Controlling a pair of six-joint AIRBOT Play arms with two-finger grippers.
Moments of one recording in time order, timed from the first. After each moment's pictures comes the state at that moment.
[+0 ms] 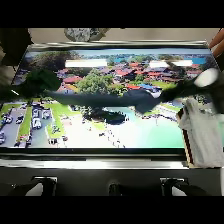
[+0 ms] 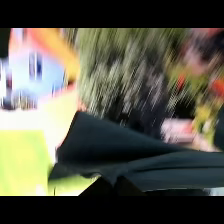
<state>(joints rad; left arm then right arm) 0.19 -1.03 1.28 1.07 -1.04 -1.40 -0.03 -1.23 1.44 -1.28 1.20 0.95</state>
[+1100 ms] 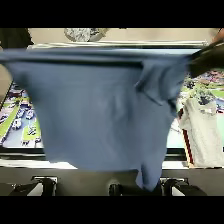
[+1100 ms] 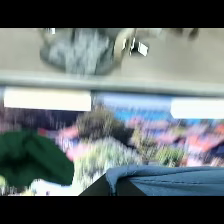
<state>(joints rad) 0.19 -0.92 1.50 1.33 -1.05 -1.44 -0.03 -1.15 1.72 -1.38 1.23 1.02</state>
